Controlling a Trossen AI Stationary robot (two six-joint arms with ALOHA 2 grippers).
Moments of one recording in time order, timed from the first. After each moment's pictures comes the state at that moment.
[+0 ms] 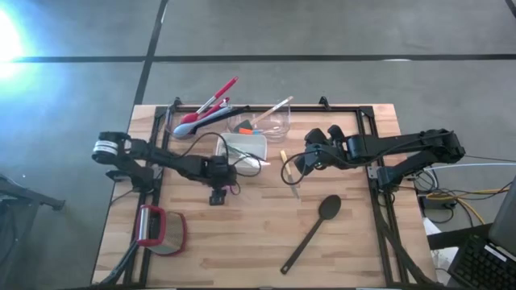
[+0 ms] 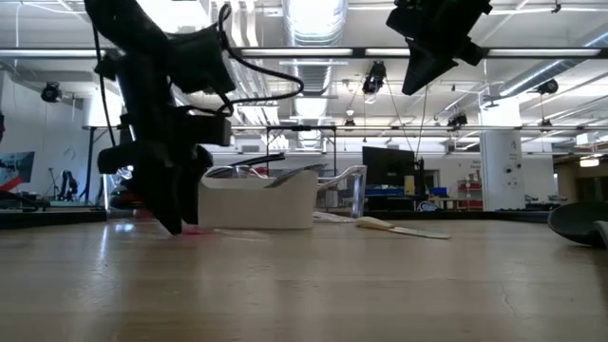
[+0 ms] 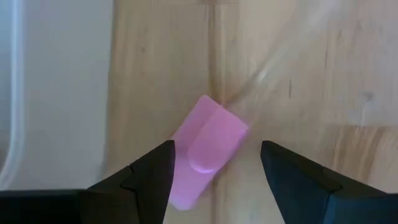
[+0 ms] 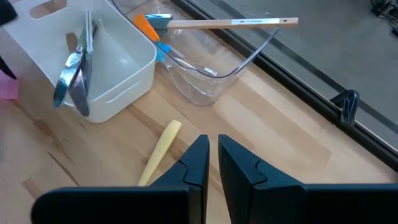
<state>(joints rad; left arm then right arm) -0.01 1.53 0.76 -0.42 -0.09 -0.01 0.05 1.34 1.16 -0.88 0.66 0.69</state>
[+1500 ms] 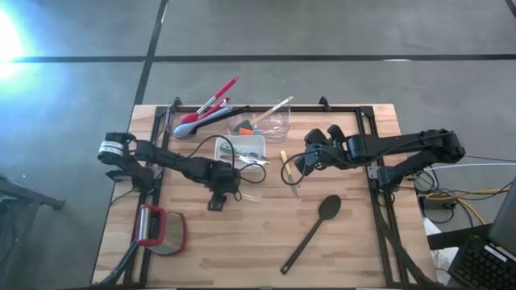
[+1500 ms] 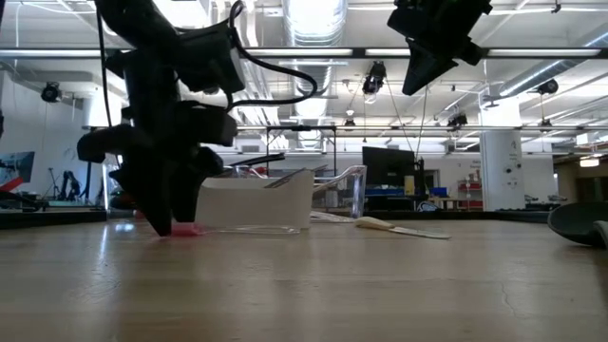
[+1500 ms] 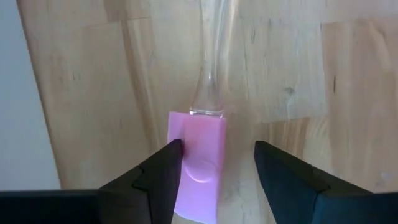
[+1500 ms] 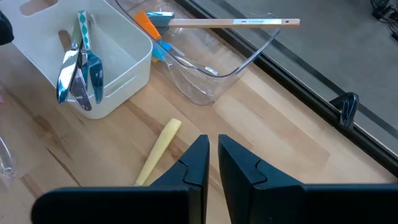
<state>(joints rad) -0.06 1.61 0.83 -0.51 0.04 0.08 0.05 1.34 1.16 -0.88 0.65 0.67</state>
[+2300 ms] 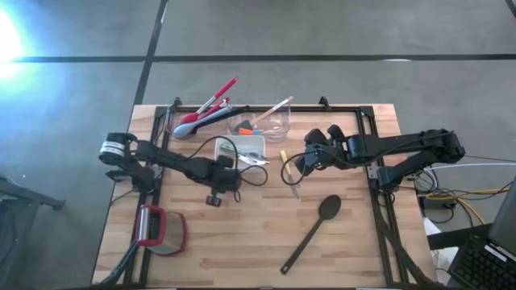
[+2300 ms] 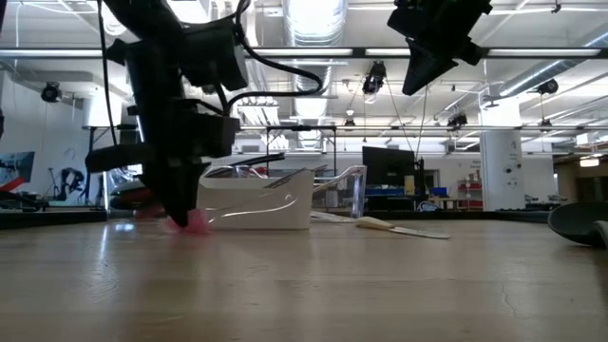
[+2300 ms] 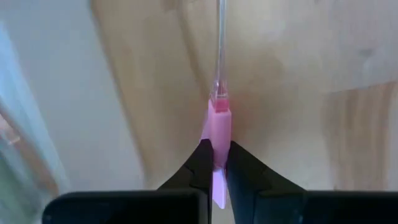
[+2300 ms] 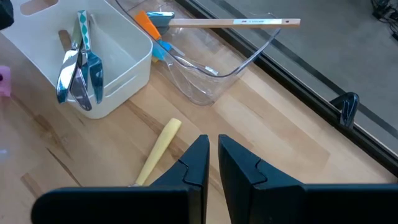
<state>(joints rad) -0.06 1.61 0.89 -0.59 -0.19 0.23 0.05 1.34 1.16 -0.88 0.65 0.67</state>
